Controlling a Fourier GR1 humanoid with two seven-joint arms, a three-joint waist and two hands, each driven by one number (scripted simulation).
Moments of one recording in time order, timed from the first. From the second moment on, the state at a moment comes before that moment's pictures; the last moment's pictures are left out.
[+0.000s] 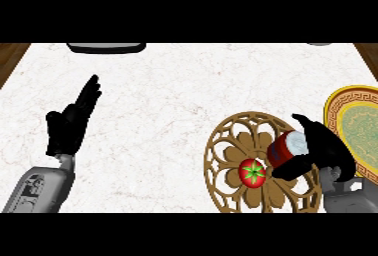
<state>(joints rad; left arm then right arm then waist) -0.25 0.29 -0.08 -1.43 0.03 0.12 0.10 -0.22 -0.42 0.31 -1.73 0.46 0.16 1.12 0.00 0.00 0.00</state>
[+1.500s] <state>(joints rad) -0.19 0.27 0.00 -1.43 0.00 0.13 0.09 -0.03 -0.92 -0.28 -1.52 0.33 0.17 -0.05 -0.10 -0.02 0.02</state>
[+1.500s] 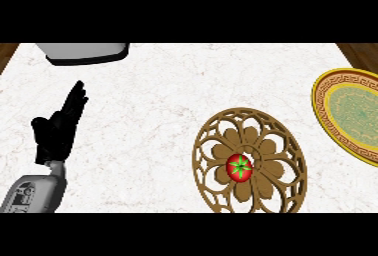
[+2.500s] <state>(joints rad) -0.25 0.25 -0.05 -1.42 -0.02 0.07 0.08 -0.19 -1.05 -0.35 -0.84 0.21 0.33 -0.84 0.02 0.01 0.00</state>
